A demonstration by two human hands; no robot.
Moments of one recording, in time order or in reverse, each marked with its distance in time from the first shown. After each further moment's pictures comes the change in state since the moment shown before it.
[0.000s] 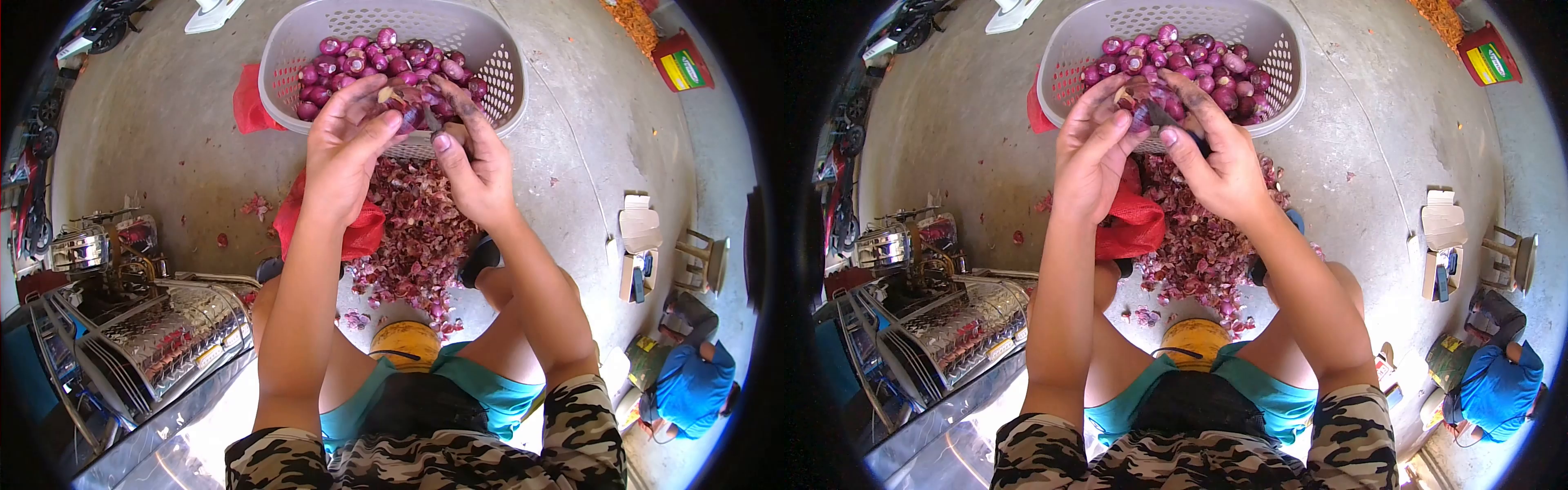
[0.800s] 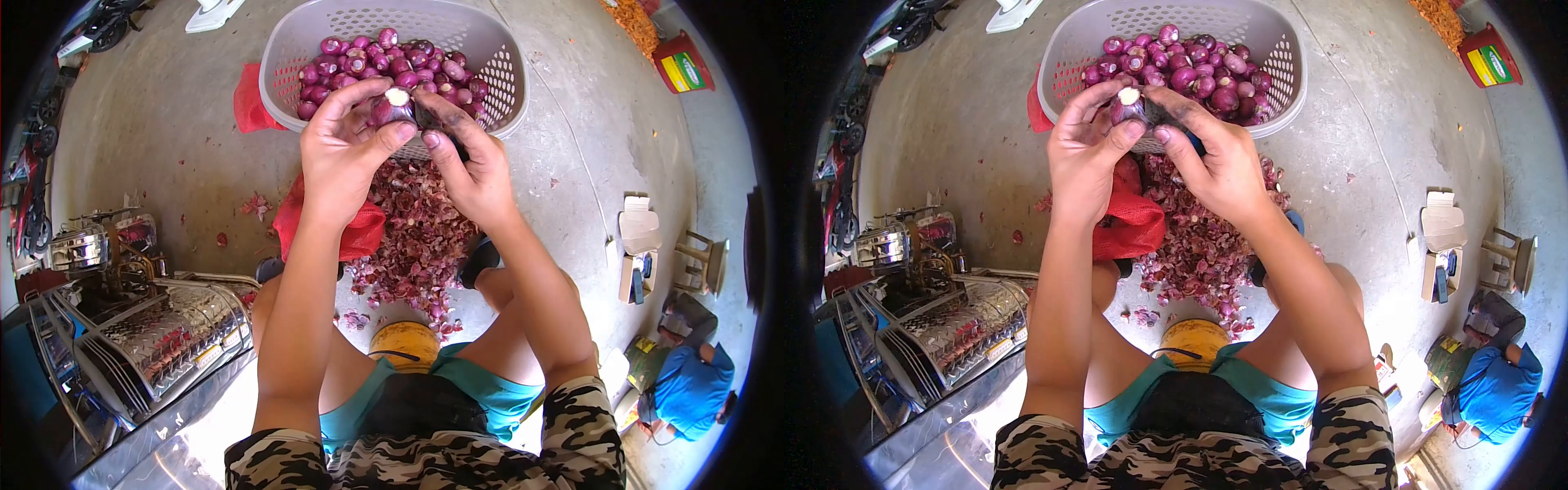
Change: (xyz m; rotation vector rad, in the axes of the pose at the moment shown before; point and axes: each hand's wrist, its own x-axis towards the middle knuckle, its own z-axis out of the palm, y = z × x) left_hand 0.000 0.000 0.003 0.192 0.031 0.181; right_hand 0.008 0.006 0.004 -0.197 0.042 -0.283
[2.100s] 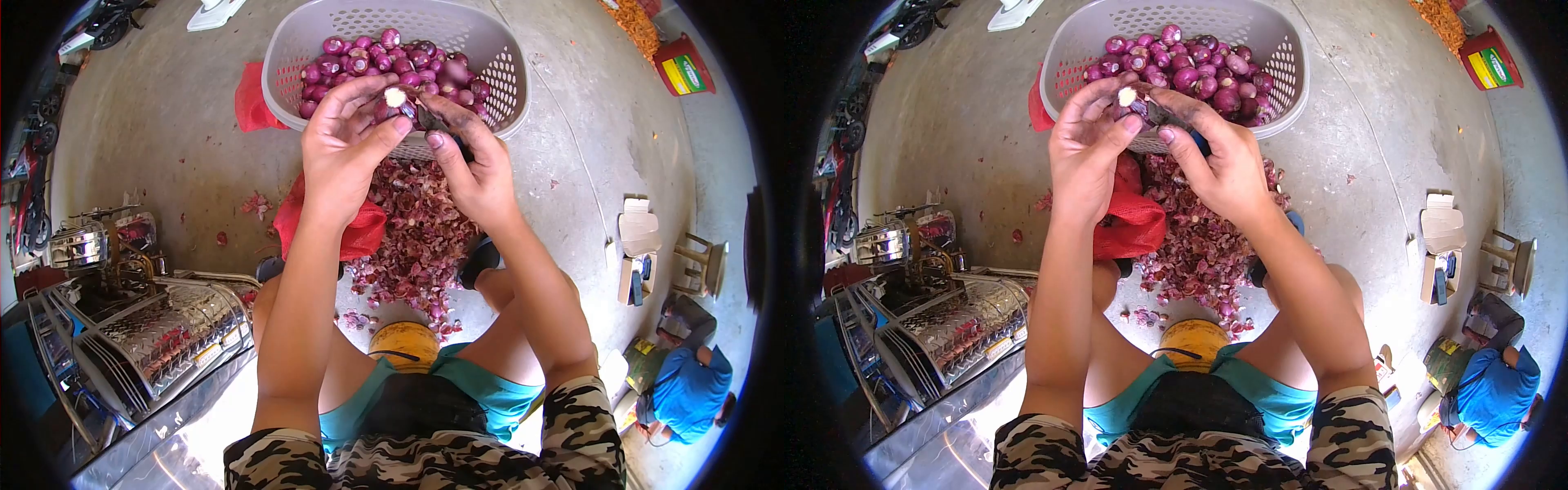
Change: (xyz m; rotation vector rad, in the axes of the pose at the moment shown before) left_hand 0.003 -0.005 -0.005 -0.068 -0.023 0.015; right_hand -0.001 0.001 0.001 0.009 0.024 0.011
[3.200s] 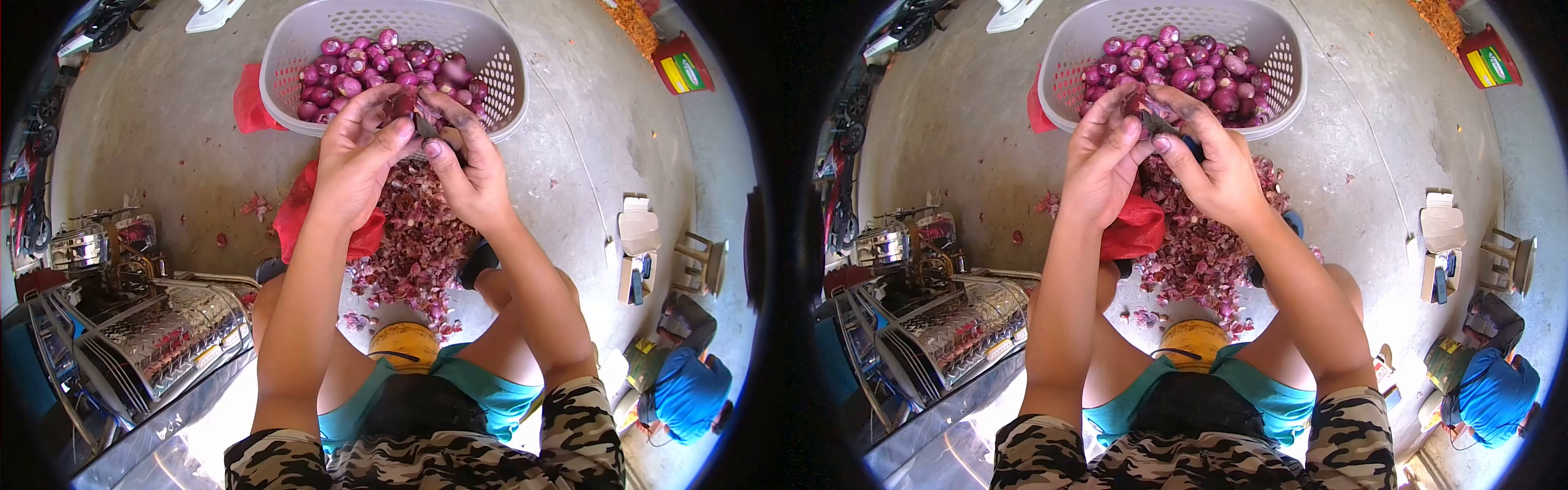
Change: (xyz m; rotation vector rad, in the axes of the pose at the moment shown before) left_hand -0.007 -0.002 0.006 -0.257 -0.038 -0.251; right_hand -0.007 0.001 0.002 0.123 -0.034 0.064
